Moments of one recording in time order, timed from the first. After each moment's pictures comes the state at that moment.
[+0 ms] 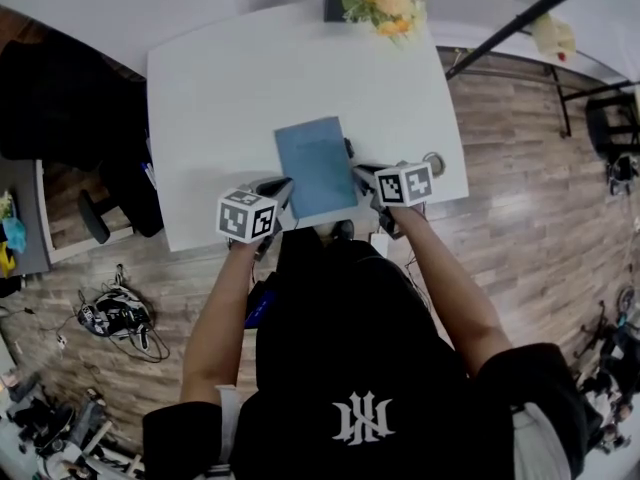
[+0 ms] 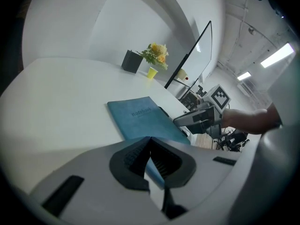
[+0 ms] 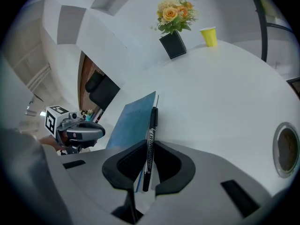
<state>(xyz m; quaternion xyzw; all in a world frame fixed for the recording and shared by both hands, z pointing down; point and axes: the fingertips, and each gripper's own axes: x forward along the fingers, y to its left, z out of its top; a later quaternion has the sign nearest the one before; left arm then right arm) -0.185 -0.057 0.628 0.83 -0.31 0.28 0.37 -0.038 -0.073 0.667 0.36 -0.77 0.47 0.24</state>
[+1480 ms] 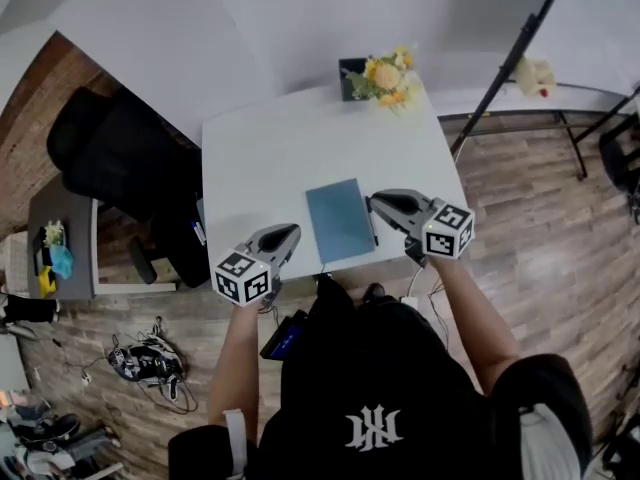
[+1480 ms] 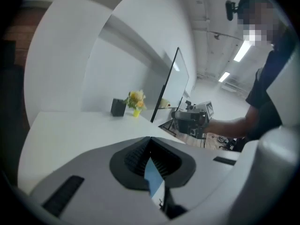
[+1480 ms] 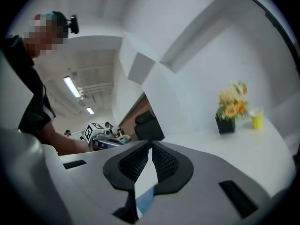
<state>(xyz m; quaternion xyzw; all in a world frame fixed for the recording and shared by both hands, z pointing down) -0.207 -0.040 0.465 0.91 -0.32 0.15 0.22 -0.050 -0.077 0.447 0.24 -0.95 0.22 -0.01</state>
